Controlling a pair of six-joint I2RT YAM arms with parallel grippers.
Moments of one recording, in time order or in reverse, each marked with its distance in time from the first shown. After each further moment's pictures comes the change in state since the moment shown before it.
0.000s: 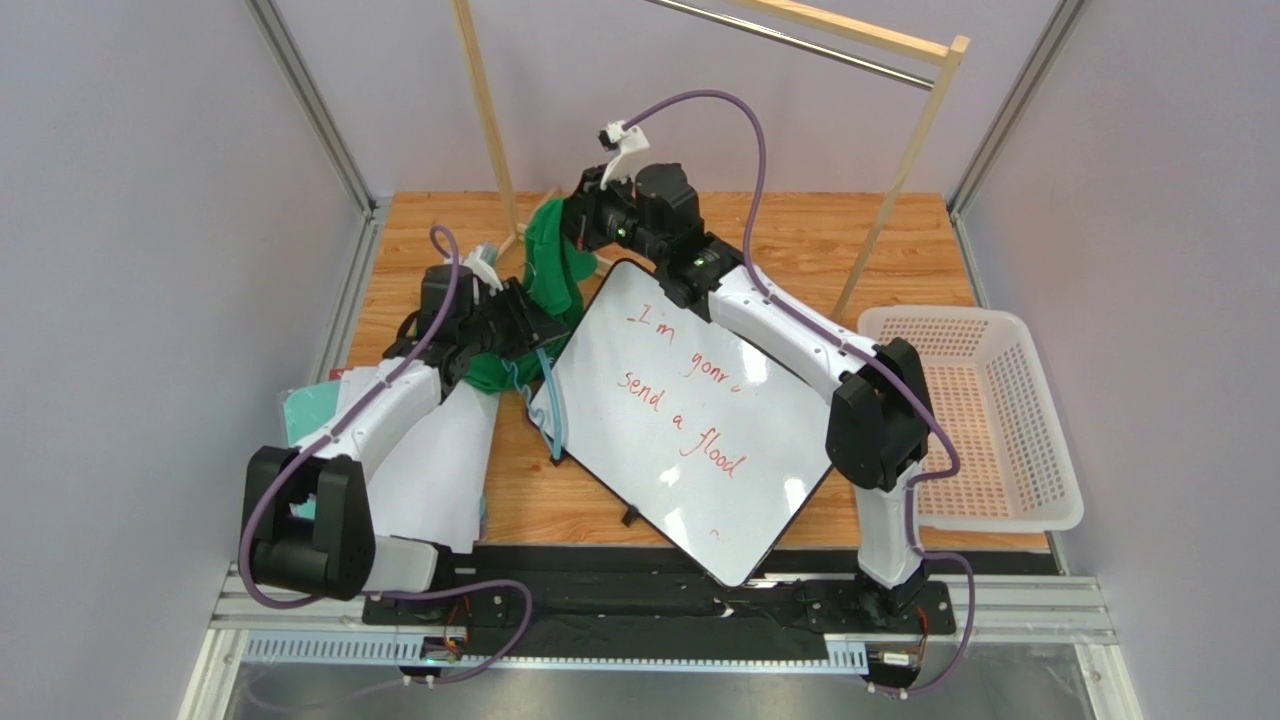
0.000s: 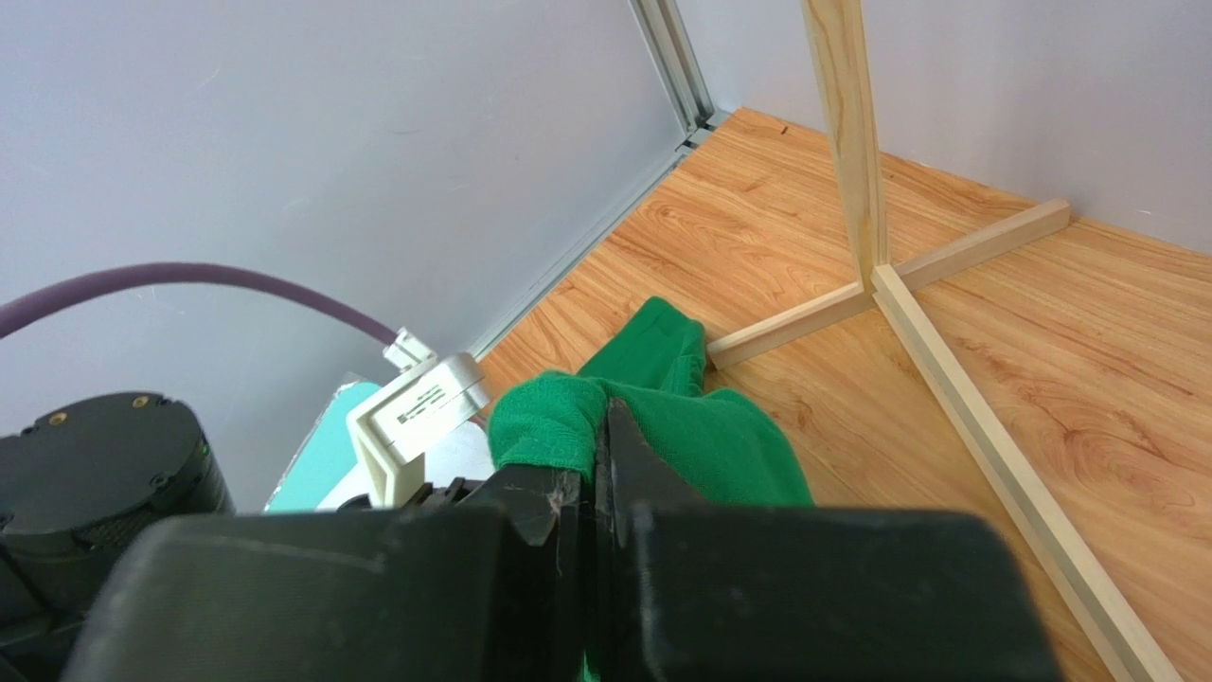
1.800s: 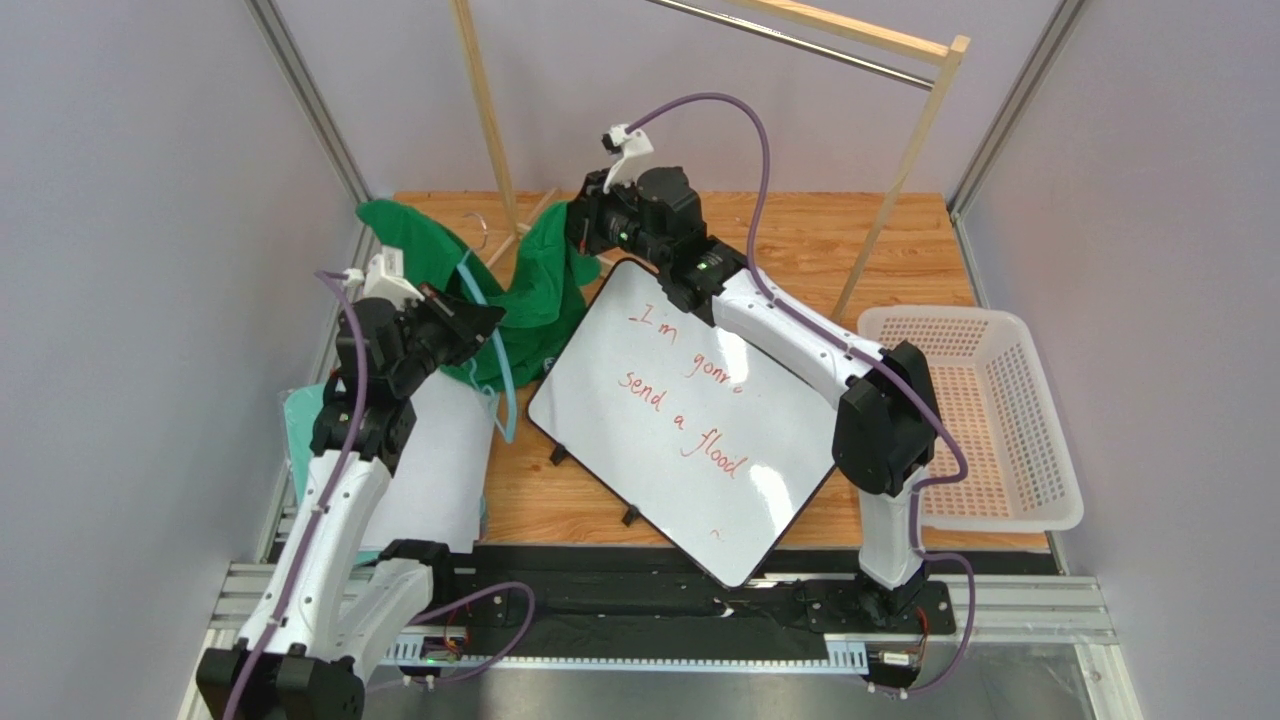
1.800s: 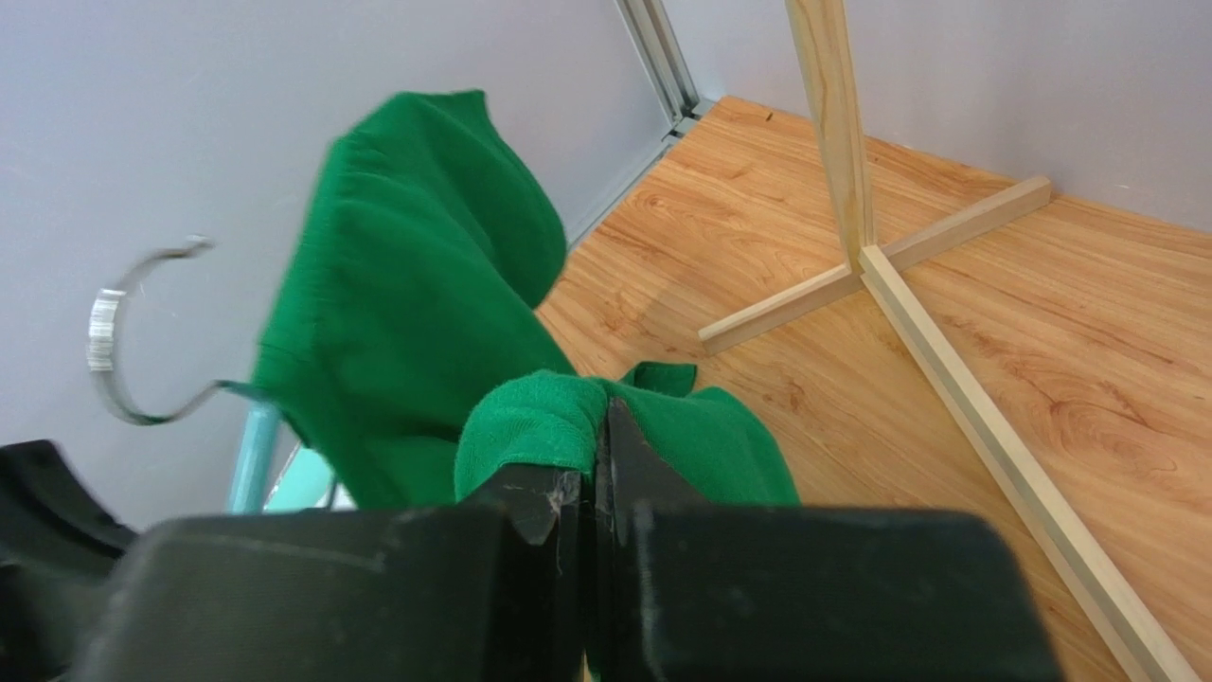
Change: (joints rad) left arm 0.089 -0.512 -0.093 -0.100 -0.172 -0.120; right arm 0.011 -0.032 -0.038 -0.016 0.032 0.003
